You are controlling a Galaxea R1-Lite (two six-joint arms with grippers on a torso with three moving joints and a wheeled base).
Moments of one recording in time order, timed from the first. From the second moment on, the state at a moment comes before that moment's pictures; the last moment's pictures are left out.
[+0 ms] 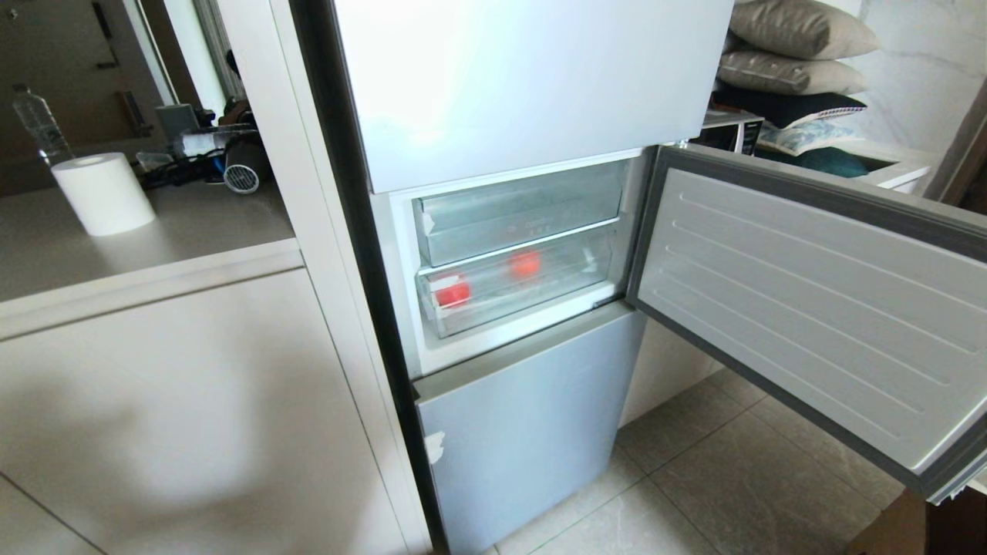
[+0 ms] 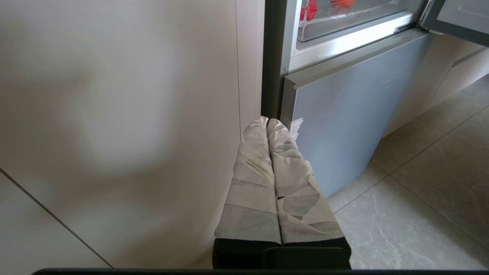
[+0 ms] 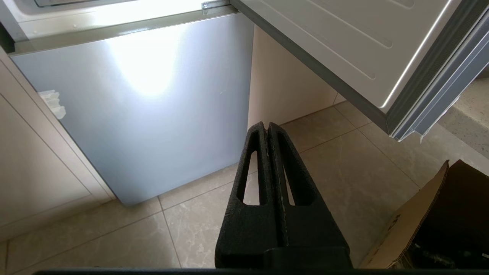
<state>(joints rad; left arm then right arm) 0.00 0.00 0.00 0.00 0.00 0.01 0.00 0.00 -0.06 0.15 0.01 -0.02</state>
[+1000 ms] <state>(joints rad) 0.00 0.00 0.00 0.00 0.00 0.01 -0.23 0.82 -0.54 -0.01 -0.35 0.33</state>
